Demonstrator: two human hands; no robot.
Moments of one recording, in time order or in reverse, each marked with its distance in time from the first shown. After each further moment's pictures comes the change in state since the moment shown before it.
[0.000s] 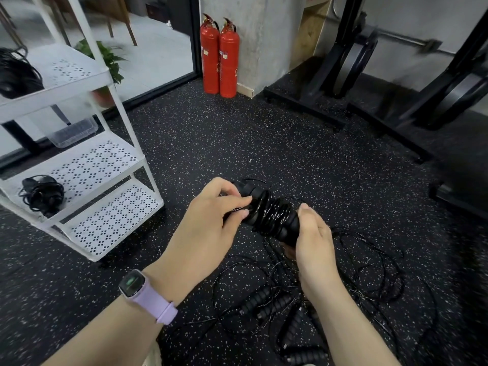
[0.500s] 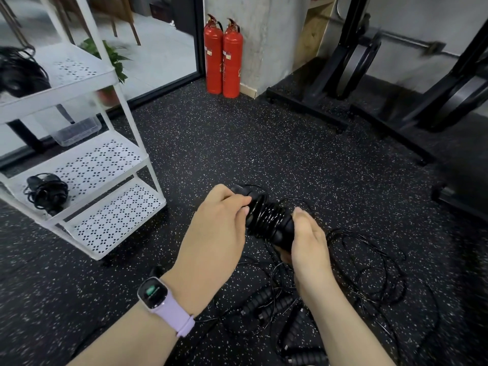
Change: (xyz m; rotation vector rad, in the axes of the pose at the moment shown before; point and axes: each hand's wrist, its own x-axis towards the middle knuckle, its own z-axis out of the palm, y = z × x) left_hand -0.006 0.007 0.010 0.076 0.074 -0.092; right_hand -0.007 -0.001 0.014 -0.019 -0.033 0.080
